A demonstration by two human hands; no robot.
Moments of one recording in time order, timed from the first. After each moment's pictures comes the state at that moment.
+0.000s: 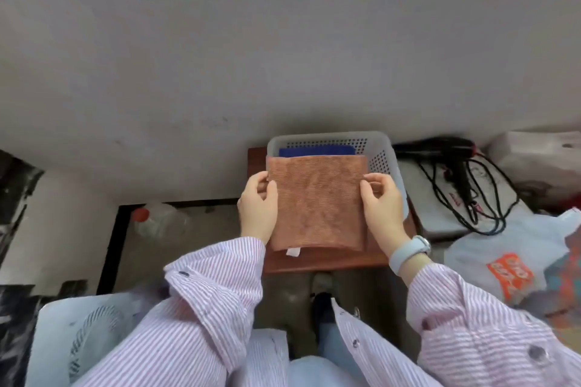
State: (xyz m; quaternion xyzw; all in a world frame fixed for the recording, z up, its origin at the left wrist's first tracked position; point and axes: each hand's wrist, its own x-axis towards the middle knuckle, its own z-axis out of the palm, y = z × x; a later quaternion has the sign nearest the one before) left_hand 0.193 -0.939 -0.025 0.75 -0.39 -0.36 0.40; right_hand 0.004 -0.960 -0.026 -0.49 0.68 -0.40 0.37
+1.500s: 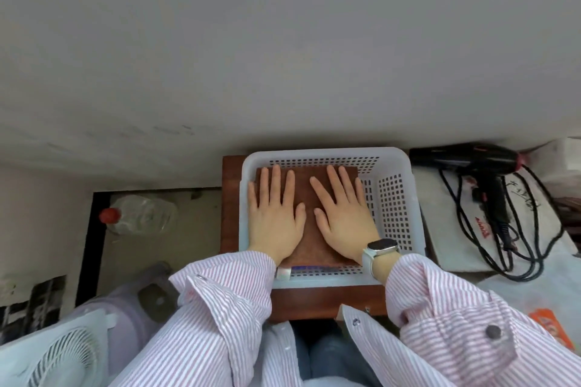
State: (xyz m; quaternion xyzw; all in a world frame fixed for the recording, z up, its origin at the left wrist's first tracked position) left_hand 0.159 -1.060 -0.144 0.72 -0.67 -0.17 -0.04; right_hand 0.010 -1.085 -0.143 -0.81 0.55 0.03 0.20
